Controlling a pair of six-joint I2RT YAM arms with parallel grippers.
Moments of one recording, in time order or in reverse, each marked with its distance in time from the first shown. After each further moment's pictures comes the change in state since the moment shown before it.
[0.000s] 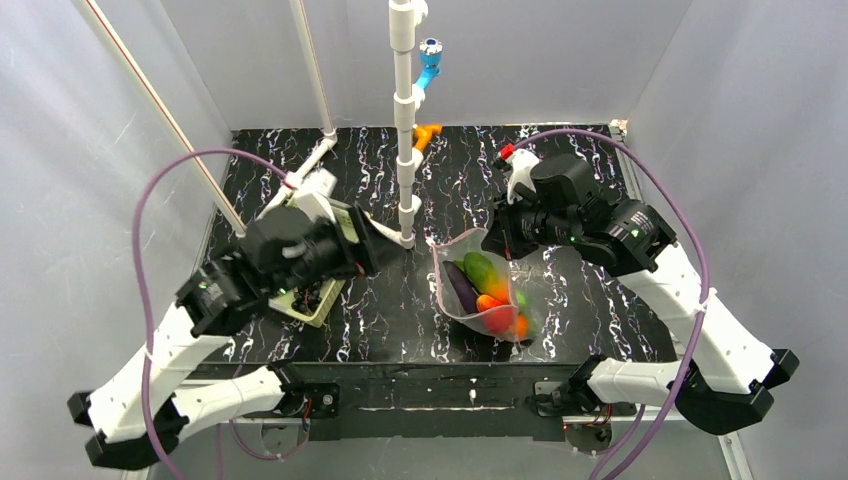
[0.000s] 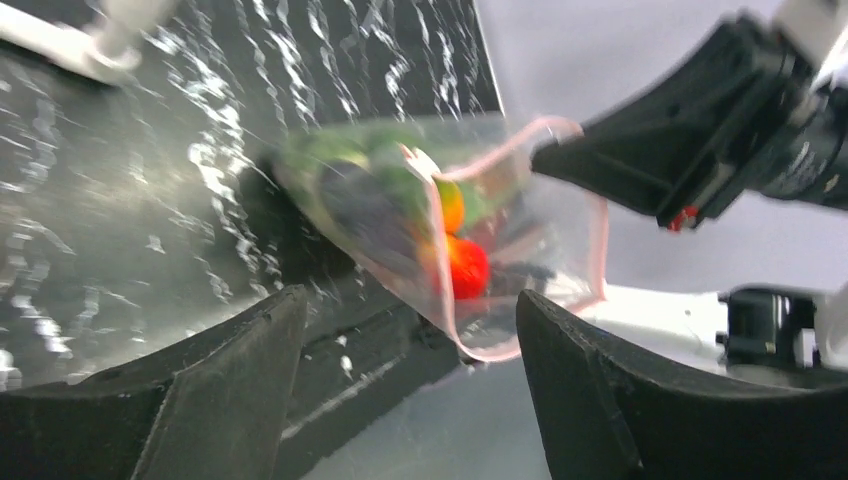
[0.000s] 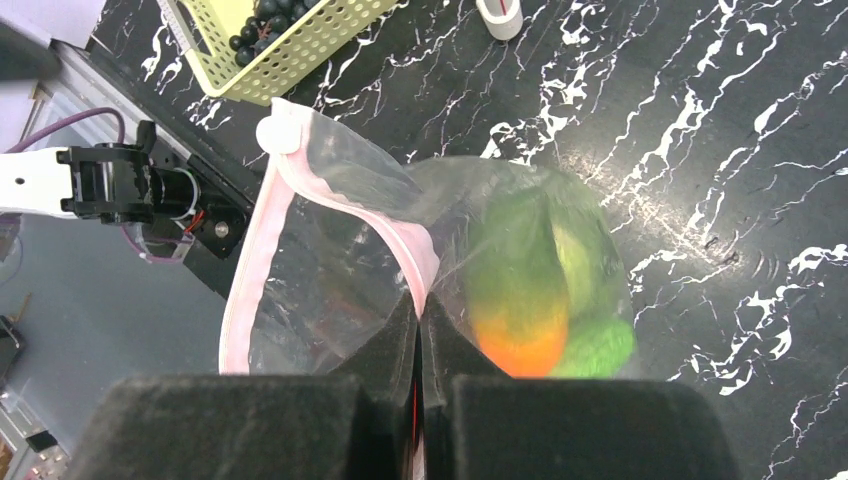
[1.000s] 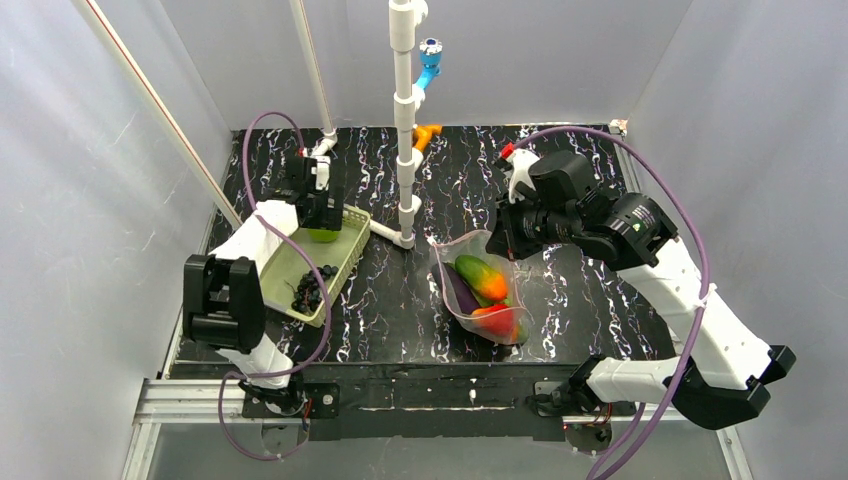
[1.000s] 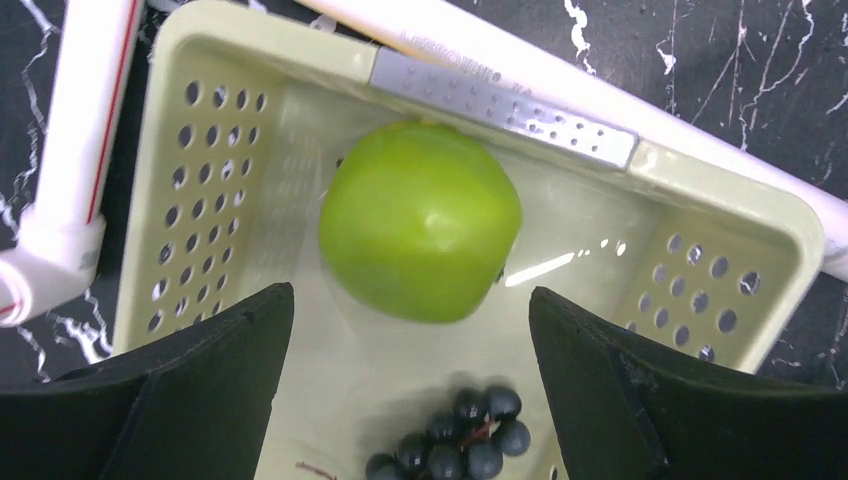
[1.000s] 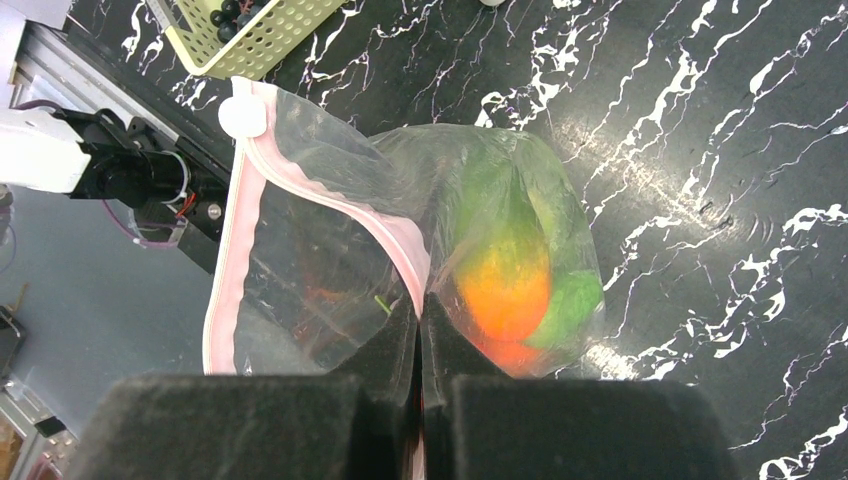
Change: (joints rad) left arm 0.774 0.710 -0.168 0.355 -0.029 0.884; right arm -0.012 0.031 0.062 -0.098 0.010 0.018
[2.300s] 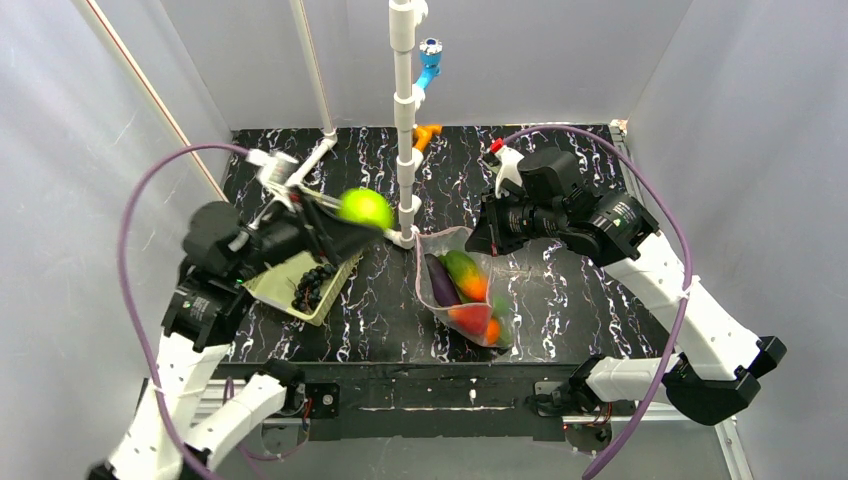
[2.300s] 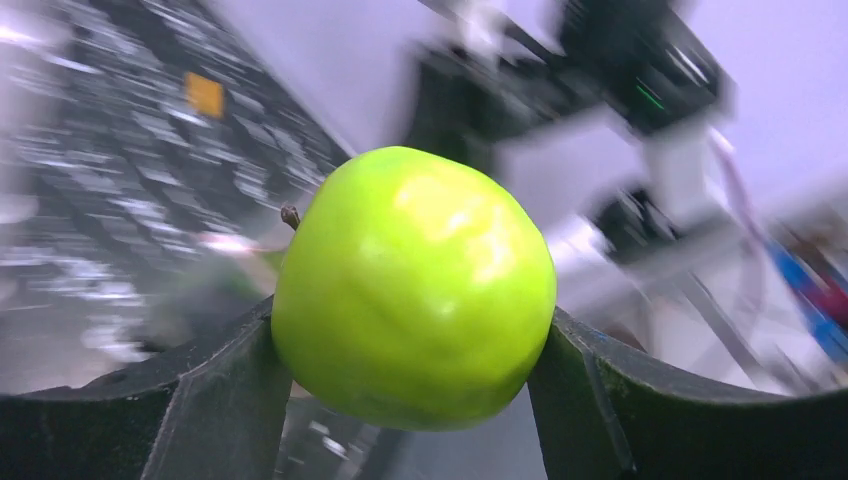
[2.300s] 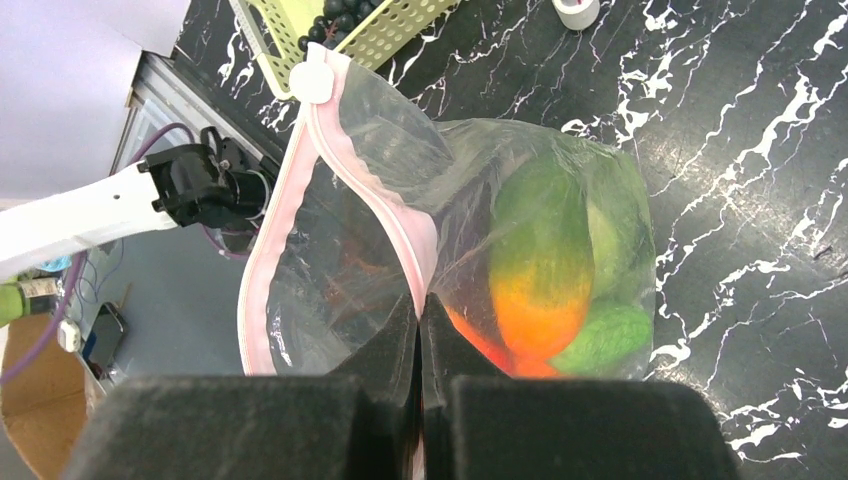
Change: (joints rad) left arm -0.225 -0.829 0.041 0.030 0.714 -0.664; right arm 0.000 0.028 -0.049 0.139 -0.117 0.090
